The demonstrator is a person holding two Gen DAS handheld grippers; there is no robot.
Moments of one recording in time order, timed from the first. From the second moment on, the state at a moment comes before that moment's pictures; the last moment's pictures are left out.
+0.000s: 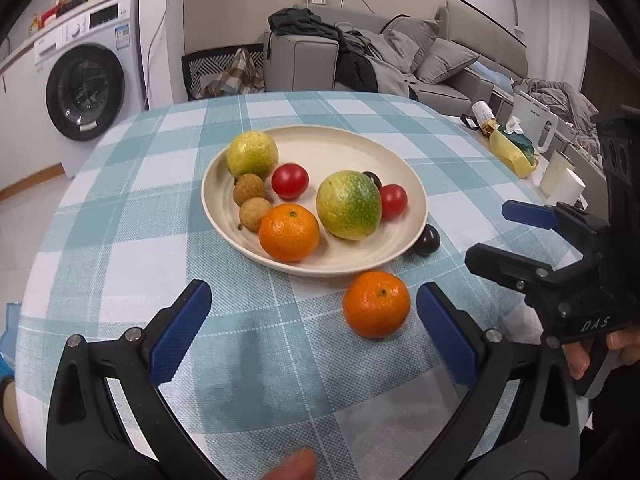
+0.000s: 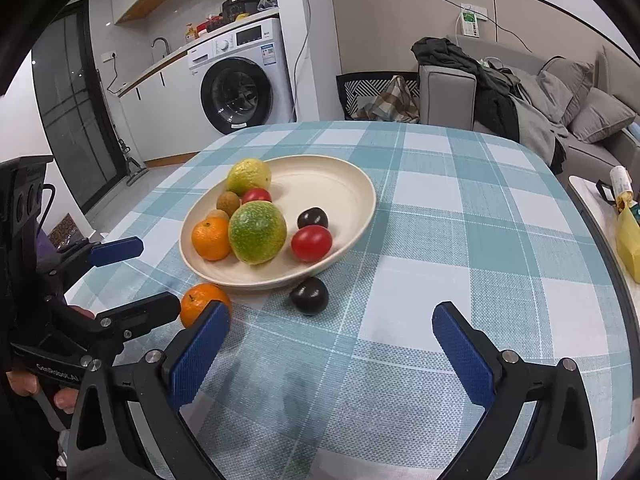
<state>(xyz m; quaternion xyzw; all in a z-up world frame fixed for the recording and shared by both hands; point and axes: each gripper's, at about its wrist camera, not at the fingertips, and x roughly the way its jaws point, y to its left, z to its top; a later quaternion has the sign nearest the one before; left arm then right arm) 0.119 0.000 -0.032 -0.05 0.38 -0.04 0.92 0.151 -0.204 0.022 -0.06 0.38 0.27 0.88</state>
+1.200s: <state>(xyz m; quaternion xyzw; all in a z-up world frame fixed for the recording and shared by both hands) 0.127 -0.039 -0.051 -0.03 0.42 -0.10 0.90 0.159 -0.213 0.013 -0.05 0.42 0.24 0.87</state>
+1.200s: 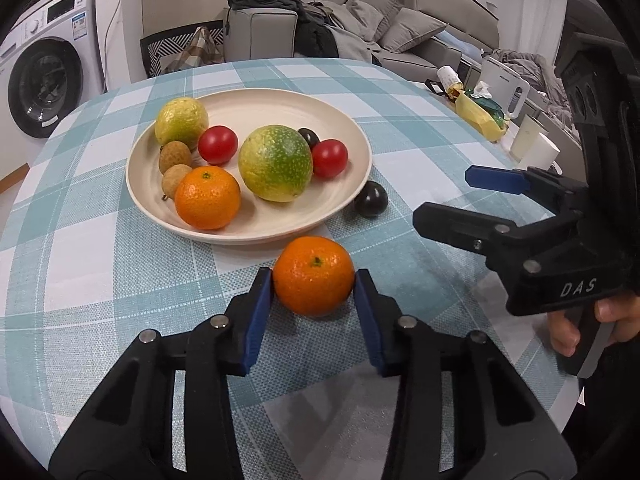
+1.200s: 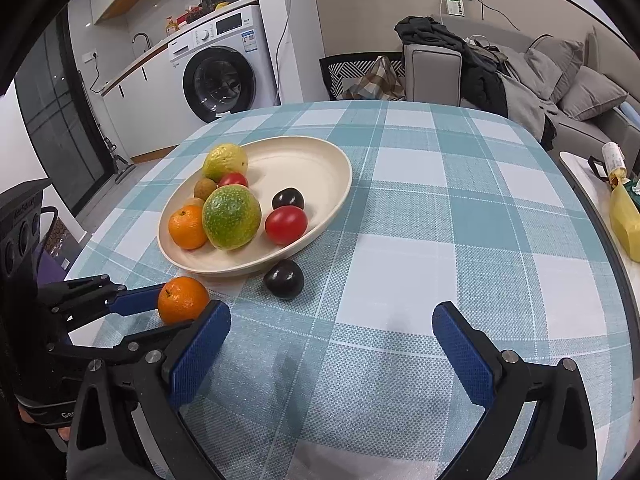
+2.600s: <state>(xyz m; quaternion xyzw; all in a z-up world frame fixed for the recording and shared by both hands) 0.100 0.030 0.008 -0.10 0.34 -0.08 0.93 0.170 -0.152 -0.005 -0.15 0.43 0.27 0.85</state>
